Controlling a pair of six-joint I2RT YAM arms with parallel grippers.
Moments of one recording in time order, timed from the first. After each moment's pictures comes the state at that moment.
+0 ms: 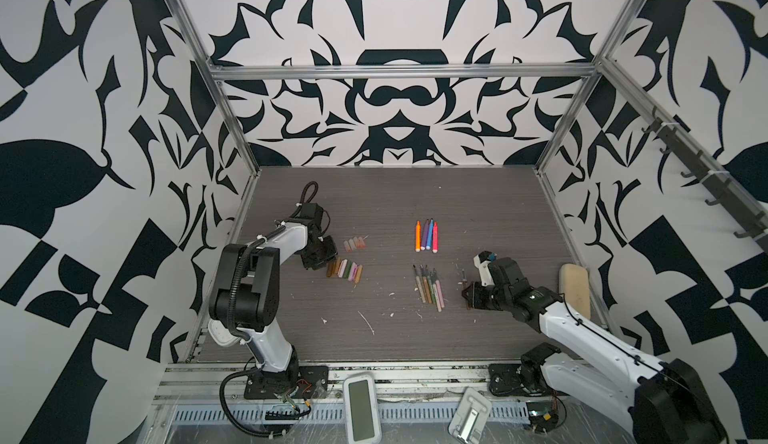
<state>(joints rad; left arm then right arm) -0.16 1.72 1.03 -0.65 0.19 -0.52 0.43 0.96 0.40 -0.39 -0.22 0.55</state>
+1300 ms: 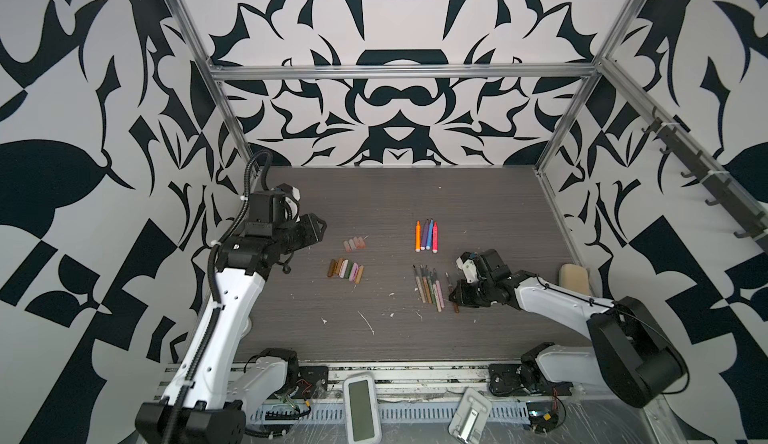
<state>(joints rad) -0.15 1.03 1.13 -0.86 0.27 -0.44 0.43 1.32 0.49 -0.29 -0.40 0.50</state>
